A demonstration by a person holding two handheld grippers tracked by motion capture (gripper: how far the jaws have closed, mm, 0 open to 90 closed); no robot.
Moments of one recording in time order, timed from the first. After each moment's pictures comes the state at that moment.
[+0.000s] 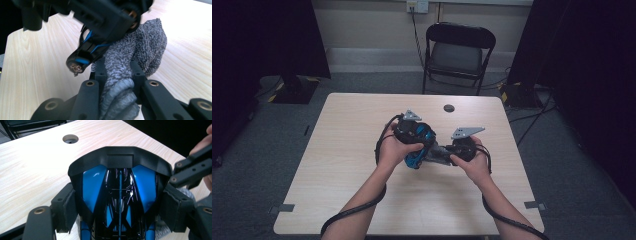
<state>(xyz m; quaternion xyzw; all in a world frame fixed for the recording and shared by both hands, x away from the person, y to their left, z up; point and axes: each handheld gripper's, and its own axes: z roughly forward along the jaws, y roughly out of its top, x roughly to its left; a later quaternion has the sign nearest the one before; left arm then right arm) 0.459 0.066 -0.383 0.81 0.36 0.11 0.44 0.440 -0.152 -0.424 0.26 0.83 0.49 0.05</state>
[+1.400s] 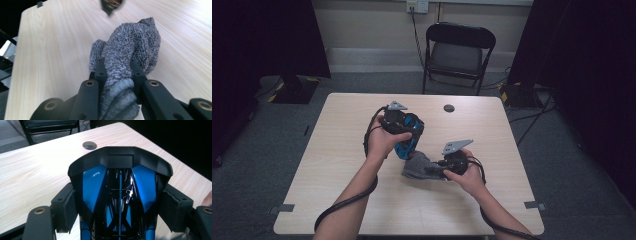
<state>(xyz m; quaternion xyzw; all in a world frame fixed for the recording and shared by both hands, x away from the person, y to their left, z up) 0.475 0.106 -0.371 0.79 0.40 0.13 0.45 0.419 -0.138 -0.455 0.23 0.86 0.46 0.01</state>
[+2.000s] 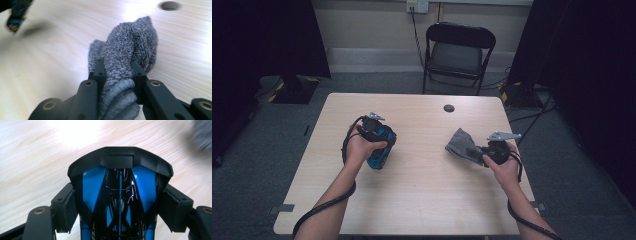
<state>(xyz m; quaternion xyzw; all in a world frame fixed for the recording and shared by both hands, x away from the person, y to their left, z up) 0.484 0.174 -0.427 0.81 0.46 0.13 0.33 0.442 -0.258 -0.449 0.40 0.79 0.45 0.13</state>
